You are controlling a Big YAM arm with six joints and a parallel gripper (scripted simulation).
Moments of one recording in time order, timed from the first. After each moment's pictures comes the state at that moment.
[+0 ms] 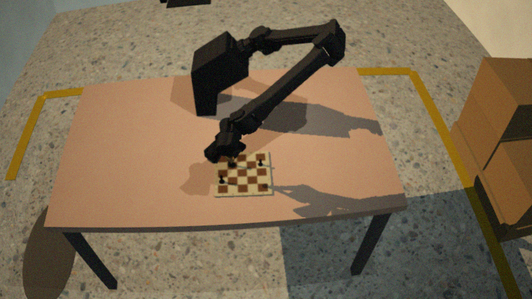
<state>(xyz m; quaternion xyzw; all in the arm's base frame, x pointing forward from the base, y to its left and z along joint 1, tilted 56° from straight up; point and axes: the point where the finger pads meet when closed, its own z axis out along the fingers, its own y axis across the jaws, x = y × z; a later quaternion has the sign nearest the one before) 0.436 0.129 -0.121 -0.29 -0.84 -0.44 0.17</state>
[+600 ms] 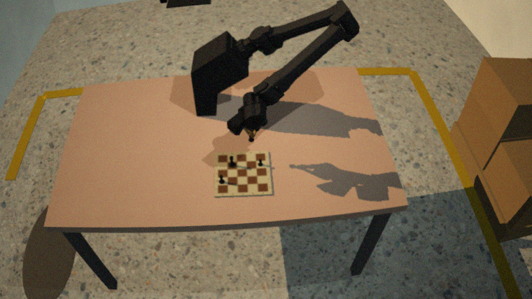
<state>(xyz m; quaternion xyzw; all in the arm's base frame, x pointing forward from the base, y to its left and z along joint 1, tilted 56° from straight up) 0.328 0.161 -0.046 -0.31 -0.83 -0.43 0.18</state>
